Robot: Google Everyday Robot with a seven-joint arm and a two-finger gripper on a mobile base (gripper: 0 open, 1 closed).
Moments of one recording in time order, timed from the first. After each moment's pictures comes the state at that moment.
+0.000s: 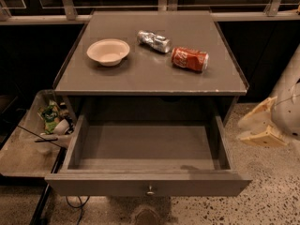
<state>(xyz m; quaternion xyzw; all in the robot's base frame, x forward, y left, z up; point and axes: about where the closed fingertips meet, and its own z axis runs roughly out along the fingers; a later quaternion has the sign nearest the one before) 0.401 -0.228 0.878 -0.56 0.78 0.05 0.26</state>
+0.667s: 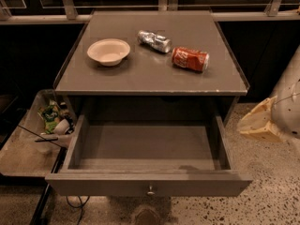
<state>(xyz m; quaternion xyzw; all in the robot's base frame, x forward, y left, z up) 0.402 -0.227 0.879 -0.56 0.78 0.05 0.27</state>
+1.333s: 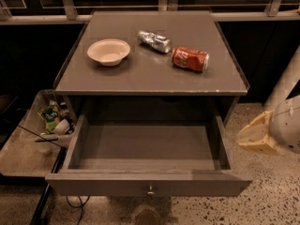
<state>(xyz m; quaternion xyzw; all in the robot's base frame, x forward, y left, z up) 0.389 -0.227 0.857 -0.54 0.79 0.06 0.27</state>
